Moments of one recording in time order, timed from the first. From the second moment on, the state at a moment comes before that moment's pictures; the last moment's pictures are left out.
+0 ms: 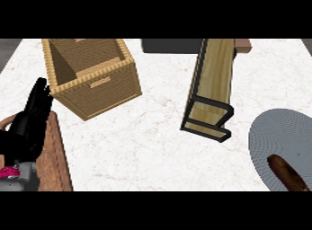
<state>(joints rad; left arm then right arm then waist) -0.06 0.26 -0.03 -1.67 0.10 0.24 0.13 -0.41 -1.02 0.03 -1.26 0.14 0.46 -0.82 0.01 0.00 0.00</state>
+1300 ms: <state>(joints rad) -0.08 0.23 0.01 -1.65 0.07 0.20 0.12 -0.87 -0.57 0.11 -0.89 0.16 0.47 -0.58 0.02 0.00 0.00</state>
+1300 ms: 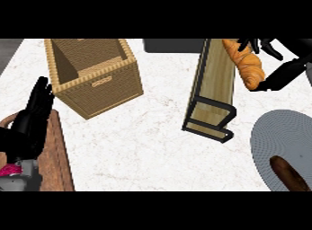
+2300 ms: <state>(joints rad) -0.08 0.18 0.00 -1.66 0.02 0.19 0.13 -1.04 -0.42 0.06 -0.59 0.23 0.52 -0.58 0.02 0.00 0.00</state>
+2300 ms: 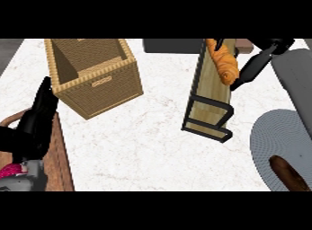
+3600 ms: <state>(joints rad) -0.13 0.17 -0.01 -1.68 0.02 0.16 0.16 -1.22 -0.80 -0.20 -0.24 0.04 0.73 -0.37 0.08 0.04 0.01</state>
